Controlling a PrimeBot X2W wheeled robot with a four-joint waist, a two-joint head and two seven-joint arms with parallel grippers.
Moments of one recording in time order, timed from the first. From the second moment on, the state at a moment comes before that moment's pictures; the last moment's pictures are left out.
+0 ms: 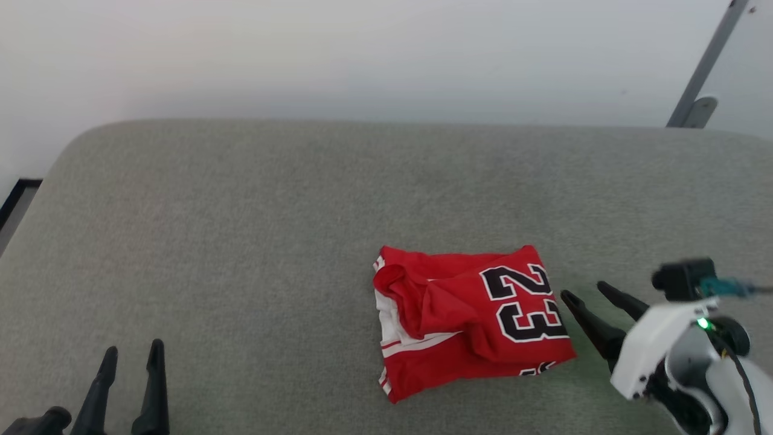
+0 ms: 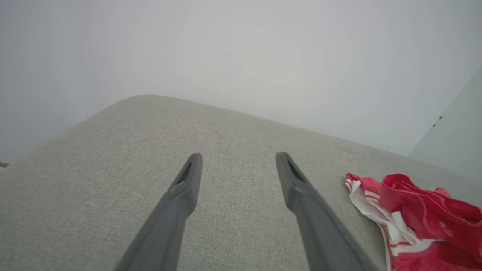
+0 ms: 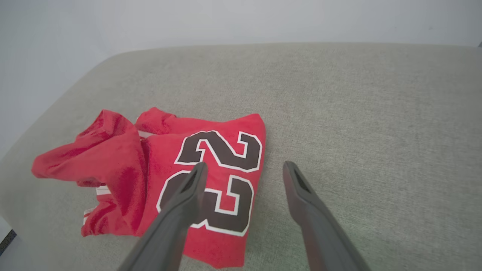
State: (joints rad) left arm 0.19 0.26 0.04 0.07 -0.52 -0.13 -0.26; right arm -0.25 -0.47 0.42 0.32 0.80 0.13 0.14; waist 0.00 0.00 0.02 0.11
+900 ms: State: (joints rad) left arm 0.02 0.27 -0.10 0.13 -0.57 -0.13 -0.26; right arm -0.52 -0.50 0.47 0.51 0.86 0.13 0.83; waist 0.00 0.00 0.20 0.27
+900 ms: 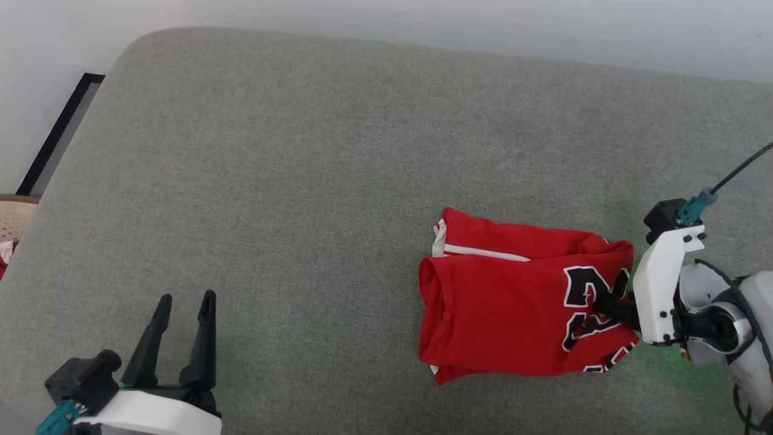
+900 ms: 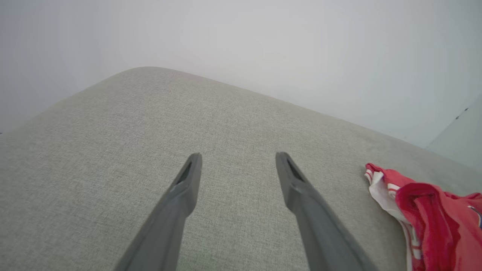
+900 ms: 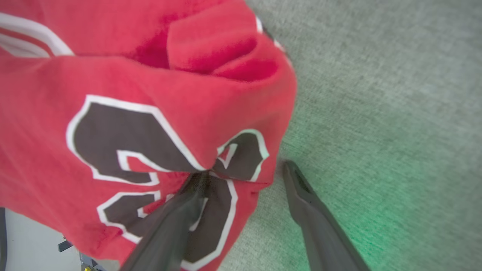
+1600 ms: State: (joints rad) left arm -0.11 0.31 -0.12 0.10 -0.55 -0.13 -0.26; right arm -0.57 -0.56 0.37 0.29 0.71 0.13 0.81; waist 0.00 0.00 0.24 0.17
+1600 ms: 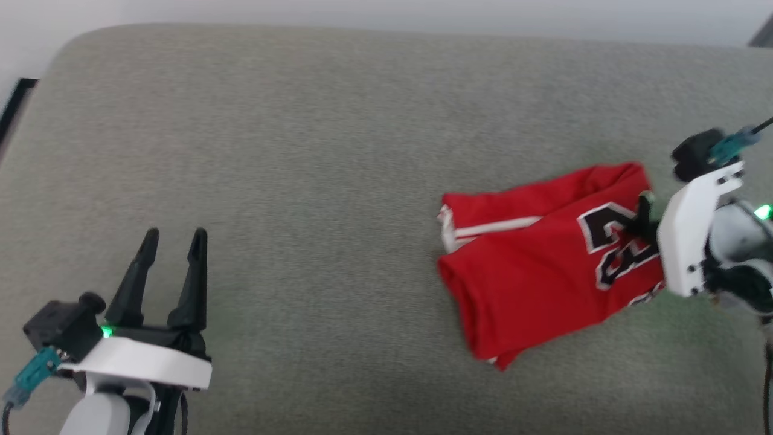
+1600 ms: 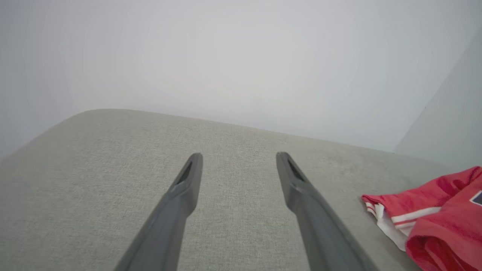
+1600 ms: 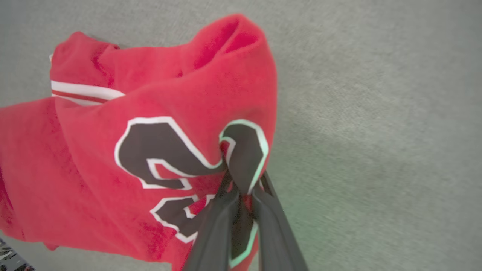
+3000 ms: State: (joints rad) left arm -0.68 0.39 -0.58 0.13 -0.54 -0.13 -0.26; right arm -0.94 -0.67 0.02 0.70 0.22 0.13 0.36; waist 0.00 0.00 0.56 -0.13
